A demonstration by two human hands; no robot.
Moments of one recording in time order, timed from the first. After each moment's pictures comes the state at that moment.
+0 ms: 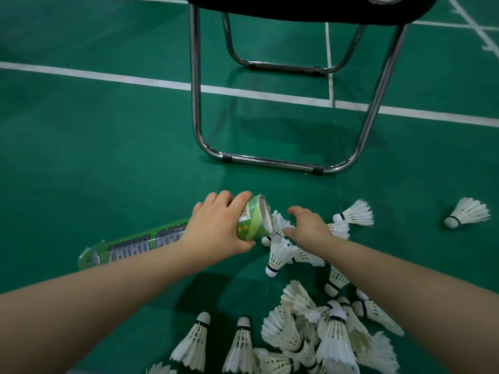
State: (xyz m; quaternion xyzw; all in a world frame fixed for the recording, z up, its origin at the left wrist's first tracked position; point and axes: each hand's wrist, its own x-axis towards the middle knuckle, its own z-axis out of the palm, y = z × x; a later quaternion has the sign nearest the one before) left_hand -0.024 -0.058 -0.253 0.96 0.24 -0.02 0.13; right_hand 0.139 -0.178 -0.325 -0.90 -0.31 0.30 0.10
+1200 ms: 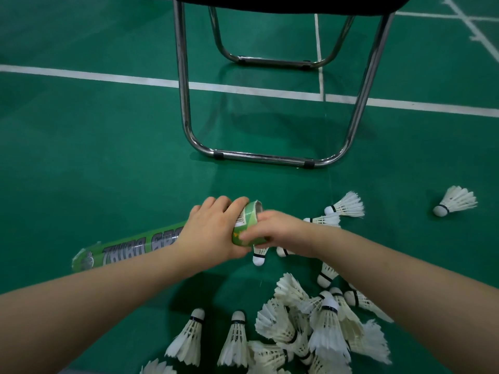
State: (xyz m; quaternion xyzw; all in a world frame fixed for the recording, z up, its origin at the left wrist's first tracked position) left_hand -0.023 -0.076 -0.259 0.97 0.21 -0.04 0.11; right_hand 0.096 -0.175 -0.249 -0.63 -0.31 0.62 0.35
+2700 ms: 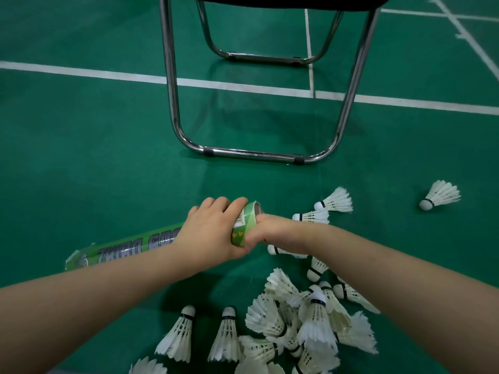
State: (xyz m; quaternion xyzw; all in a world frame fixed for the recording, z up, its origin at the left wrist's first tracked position) left_hand -0.013 -0.089 -0.257 0.97 0.20 -0.05 0.11; right_hand 0.099 -0.183 -0.251 -0.63 -0.34 0.63 0.32
